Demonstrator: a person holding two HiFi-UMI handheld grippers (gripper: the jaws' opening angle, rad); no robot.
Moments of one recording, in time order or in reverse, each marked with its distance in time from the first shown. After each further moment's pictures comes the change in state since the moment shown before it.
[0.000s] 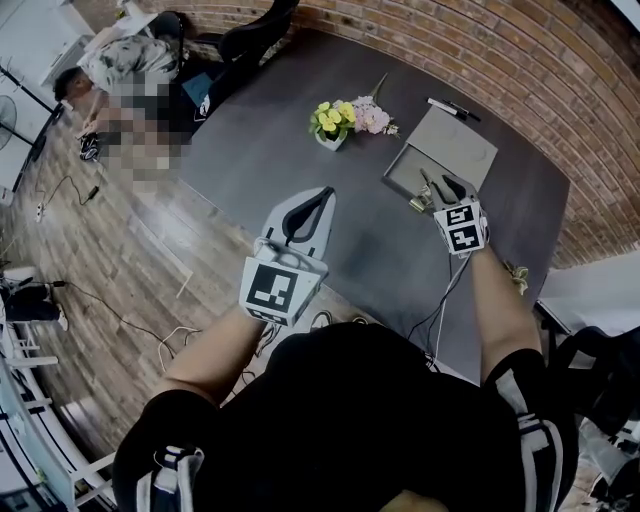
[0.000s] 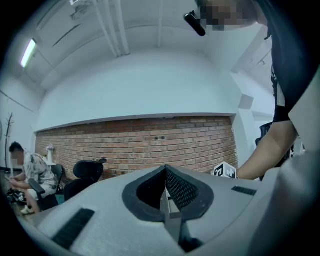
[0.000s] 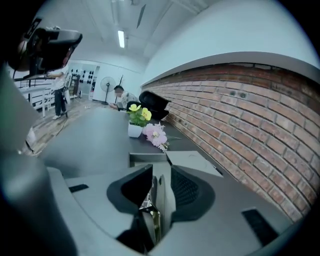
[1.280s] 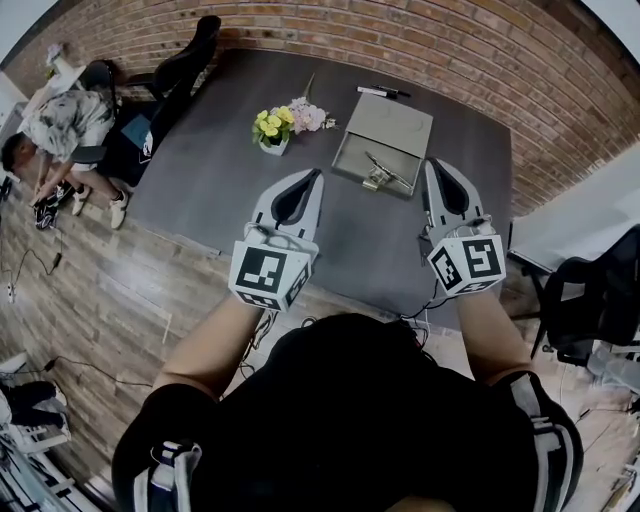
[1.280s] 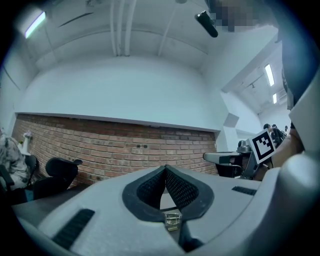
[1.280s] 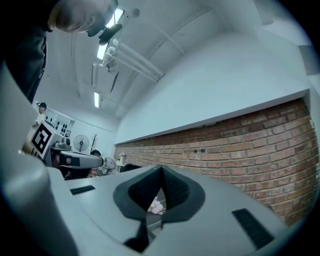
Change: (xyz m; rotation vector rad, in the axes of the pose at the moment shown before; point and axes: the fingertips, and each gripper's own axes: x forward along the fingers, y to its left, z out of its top) left arm 0.015 -0.040 0.029 -0.085 -0.114 -0.209; right arm -0.241 0.013 0.153 0.344 -0.632 -0.260
